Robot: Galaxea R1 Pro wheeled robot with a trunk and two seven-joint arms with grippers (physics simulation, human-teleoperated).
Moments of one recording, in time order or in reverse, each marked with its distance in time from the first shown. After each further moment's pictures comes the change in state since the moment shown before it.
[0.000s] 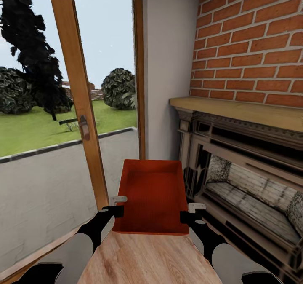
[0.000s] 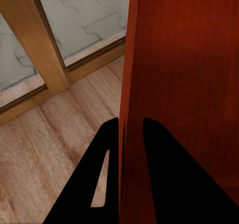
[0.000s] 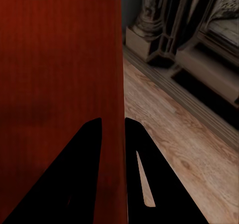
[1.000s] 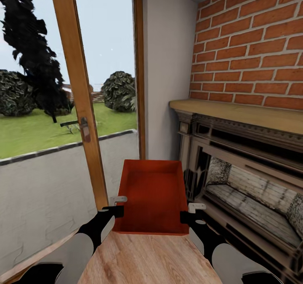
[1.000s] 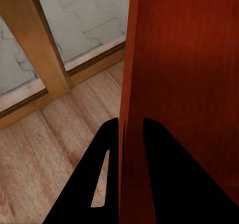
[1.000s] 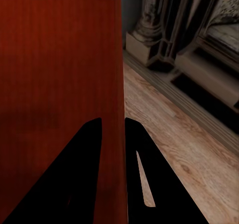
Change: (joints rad) left arm 0.000 -0.001 -0.001 0.000 0.001 0.001 0.003; right arm 0.000 -0.001 0.001 0.000 -0.002 0.001 0.001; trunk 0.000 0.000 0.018
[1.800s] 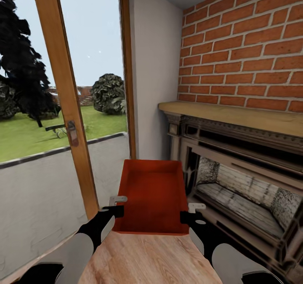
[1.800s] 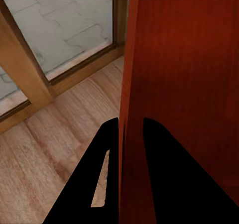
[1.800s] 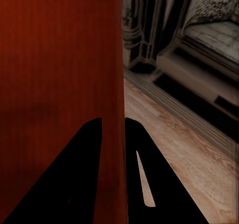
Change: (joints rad) left arm 0.000 0.000 0.000 -0.002 -0.001 0.002 0.000; right arm 0.000 0.000 -0.001 0.000 -0.001 0.000 0.000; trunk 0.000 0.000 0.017
